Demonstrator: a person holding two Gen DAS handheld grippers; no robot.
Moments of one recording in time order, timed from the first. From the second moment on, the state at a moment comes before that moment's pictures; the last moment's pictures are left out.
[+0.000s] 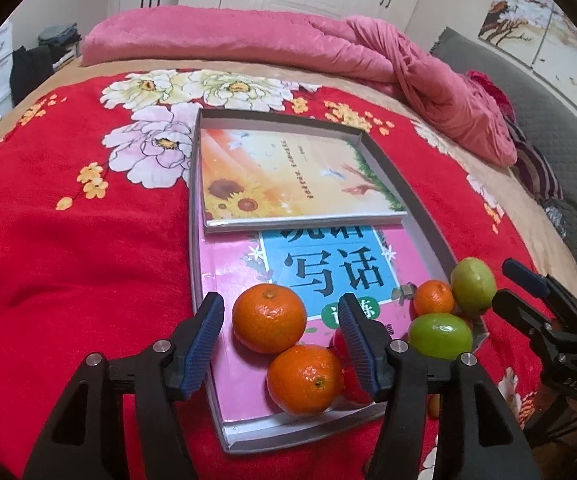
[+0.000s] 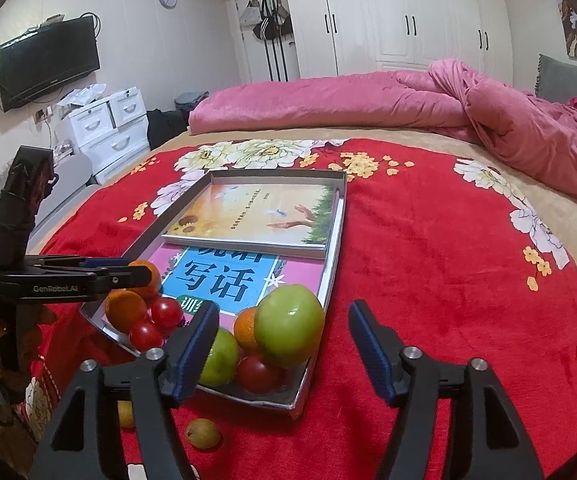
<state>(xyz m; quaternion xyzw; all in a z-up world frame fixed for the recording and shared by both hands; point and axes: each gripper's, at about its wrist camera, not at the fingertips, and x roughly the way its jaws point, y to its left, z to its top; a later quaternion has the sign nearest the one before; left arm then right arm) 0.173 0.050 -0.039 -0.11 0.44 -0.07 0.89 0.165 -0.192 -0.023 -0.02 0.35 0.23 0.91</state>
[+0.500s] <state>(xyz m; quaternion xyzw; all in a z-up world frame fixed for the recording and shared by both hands) 0.150 0.056 -0.010 -0.13 0.41 -0.06 0.90 0.159 -0.199 -0.014 0.00 0.33 0.22 0.92</state>
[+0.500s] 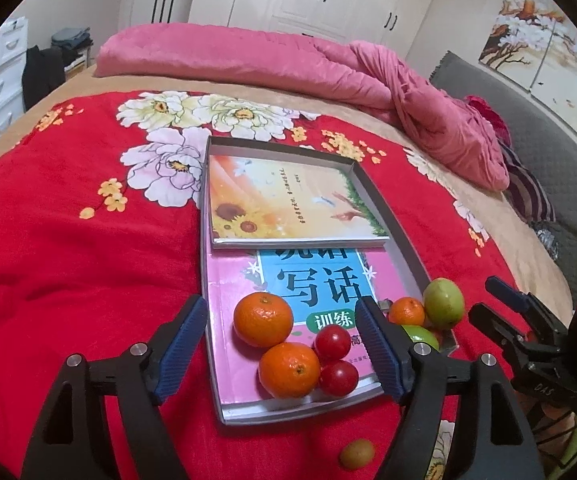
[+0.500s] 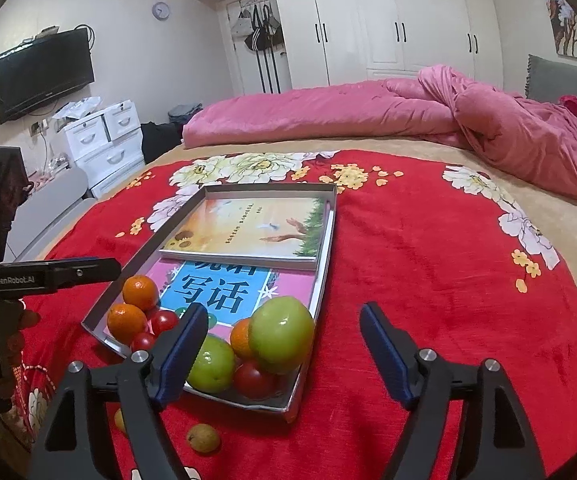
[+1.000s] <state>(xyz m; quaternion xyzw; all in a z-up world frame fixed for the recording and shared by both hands) 0.132 0.049 0.004 -0.12 0.41 -0.07 0.90 0.149 -0.202 -0.005 0.00 0.32 0.22 0.92</state>
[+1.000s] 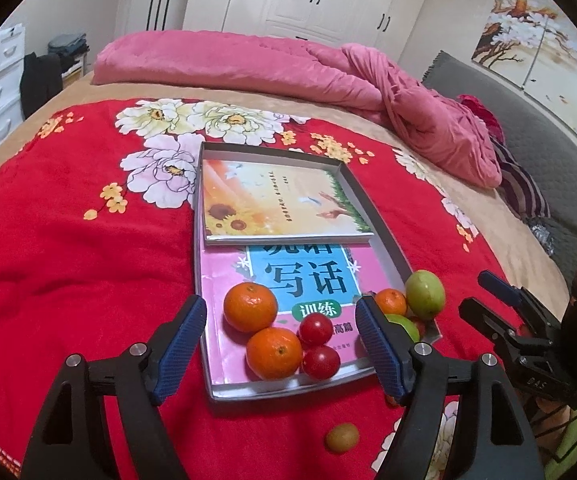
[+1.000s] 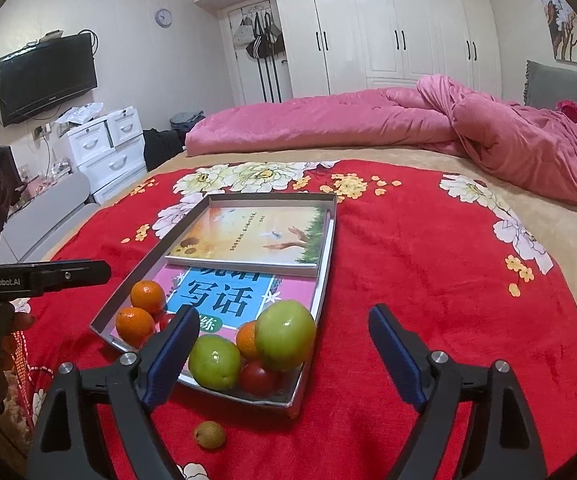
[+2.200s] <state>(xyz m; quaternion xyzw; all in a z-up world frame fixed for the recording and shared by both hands) 0.097 0.028 0.001 -0.10 0.43 -0.09 0.89 0.114 -0.192 -0.003 -0.02 0.33 0.24 0.91</state>
